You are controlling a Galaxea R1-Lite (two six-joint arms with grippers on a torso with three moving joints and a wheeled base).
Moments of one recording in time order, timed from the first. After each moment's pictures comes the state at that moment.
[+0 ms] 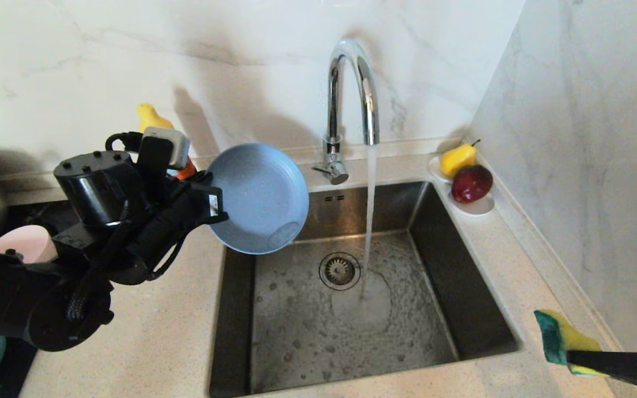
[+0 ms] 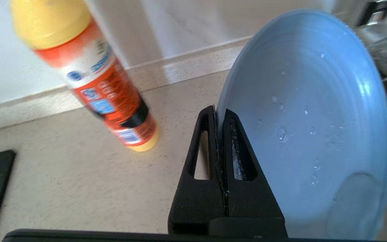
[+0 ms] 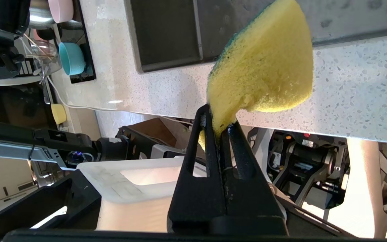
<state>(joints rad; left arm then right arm) -0.33 1.75 -0.77 -1.05 0.31 0.21 0.10 1.00 -0.64 0.21 0.61 0.53</state>
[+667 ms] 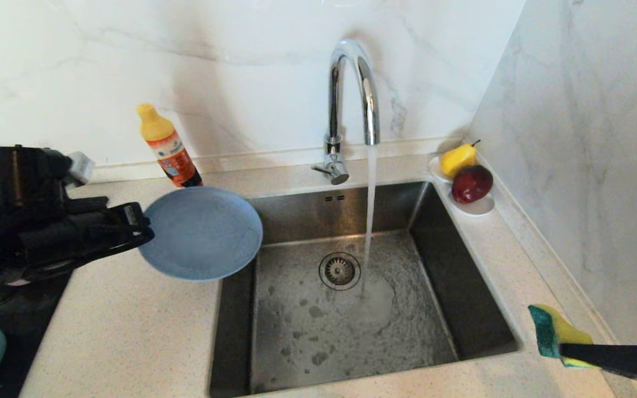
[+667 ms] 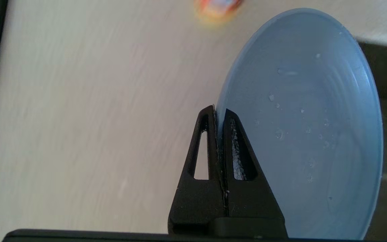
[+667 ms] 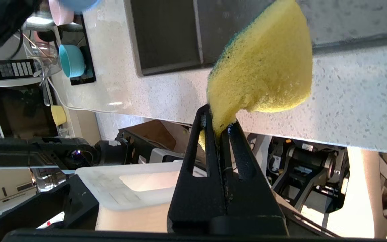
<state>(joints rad) 0.01 1.56 -0.88 -0.27 0.02 -0.28 0.10 1.02 -0.63 0.17 0.61 0.53</state>
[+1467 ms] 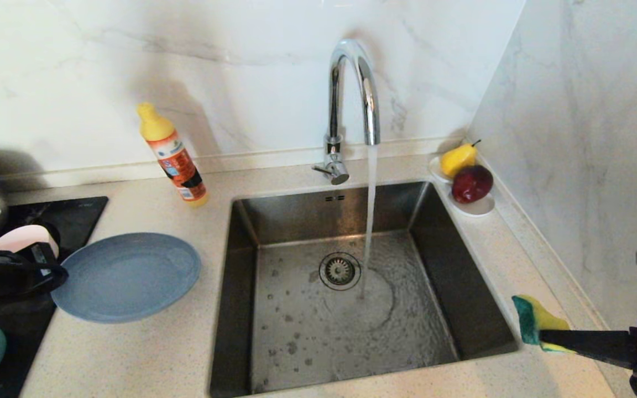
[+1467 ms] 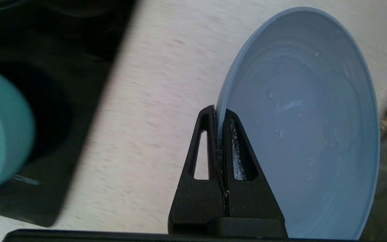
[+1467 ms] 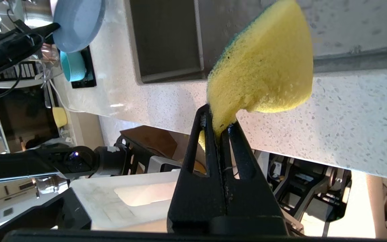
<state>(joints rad) 0.37 1.50 -0.84 0.00 -0.13 -0.28 0.09 1.12 -0.60 0.03 0.63 0.53</state>
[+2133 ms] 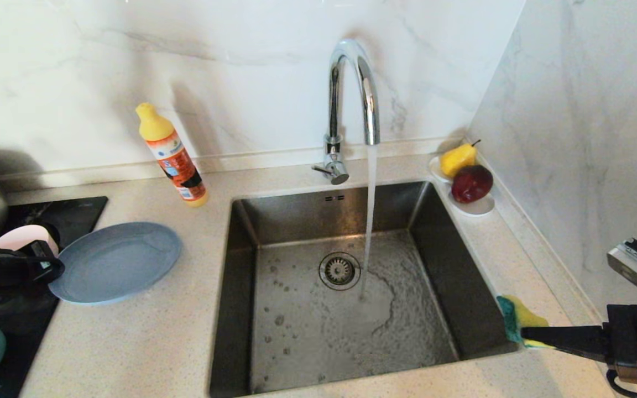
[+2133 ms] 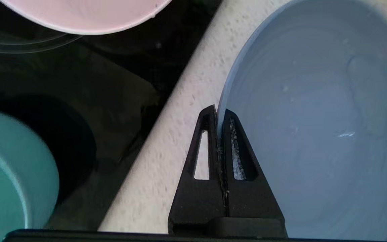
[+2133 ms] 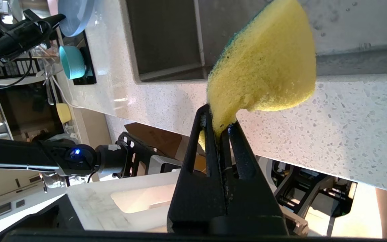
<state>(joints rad) 0.47 1.70 -0.92 -0.10 -0.15 -0.28 0.10 1.21 -0.58 -0.03 0.66 0.53</state>
